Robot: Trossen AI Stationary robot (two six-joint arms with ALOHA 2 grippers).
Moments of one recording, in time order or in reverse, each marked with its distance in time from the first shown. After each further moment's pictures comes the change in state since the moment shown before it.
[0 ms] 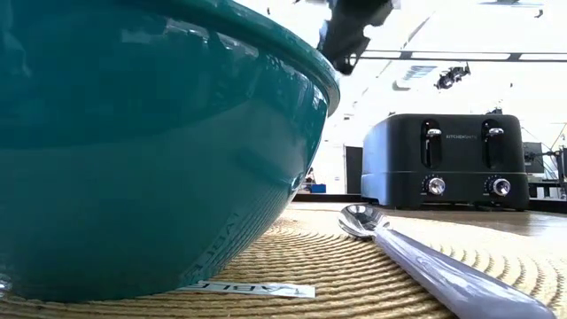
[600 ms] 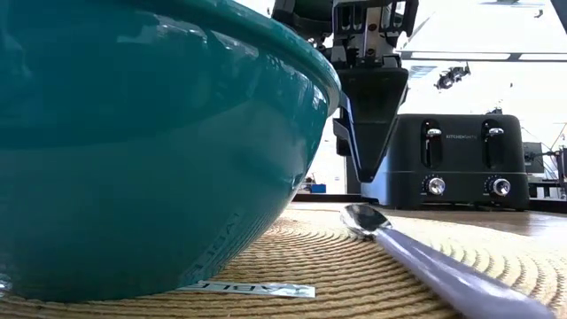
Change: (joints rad) left arm 0.000 0.000 0.000 0.000 0.000 0.000; right arm 0.017 0.266 0.000 -0.049 -0.156 0.231
